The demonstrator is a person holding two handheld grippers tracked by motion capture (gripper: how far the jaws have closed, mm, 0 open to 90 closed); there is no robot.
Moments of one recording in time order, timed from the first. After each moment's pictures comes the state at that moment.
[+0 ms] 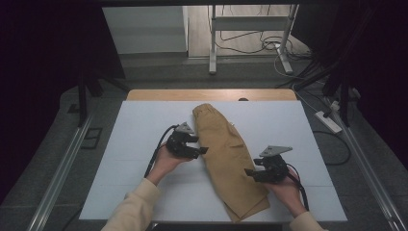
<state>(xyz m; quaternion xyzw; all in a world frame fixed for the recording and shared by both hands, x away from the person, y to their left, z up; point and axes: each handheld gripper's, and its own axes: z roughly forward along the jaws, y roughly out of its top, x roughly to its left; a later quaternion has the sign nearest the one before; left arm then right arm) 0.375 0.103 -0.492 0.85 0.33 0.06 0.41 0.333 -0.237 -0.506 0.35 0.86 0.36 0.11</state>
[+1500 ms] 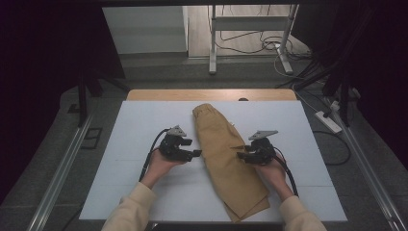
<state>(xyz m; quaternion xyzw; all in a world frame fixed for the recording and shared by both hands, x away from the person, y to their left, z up) 0.370 0.119 -0.499 0.84 0.34 0.05 0.42 0.394 -0.213 -0.519 0.36 0.86 0.35 0.12</state>
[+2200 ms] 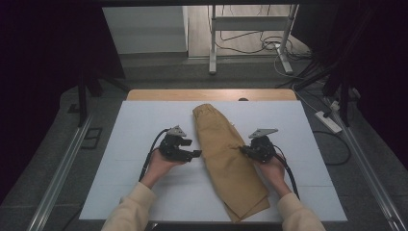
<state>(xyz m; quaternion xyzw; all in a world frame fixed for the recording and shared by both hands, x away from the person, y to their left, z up) 0.370 0.121 -0.500 0.84 0.34 0.05 0.42 0.399 -0.214 -0.517 0.35 0.85 0.36 0.13</state>
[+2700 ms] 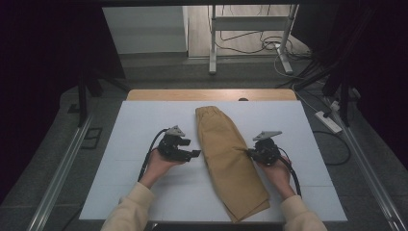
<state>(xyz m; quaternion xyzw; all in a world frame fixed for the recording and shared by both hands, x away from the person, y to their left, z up) 0.369 0.124 -0.500 0.84 0.35 0.05 0.41 0.390 -0.225 -0.516 0.37 0.86 0.33 0.13</state>
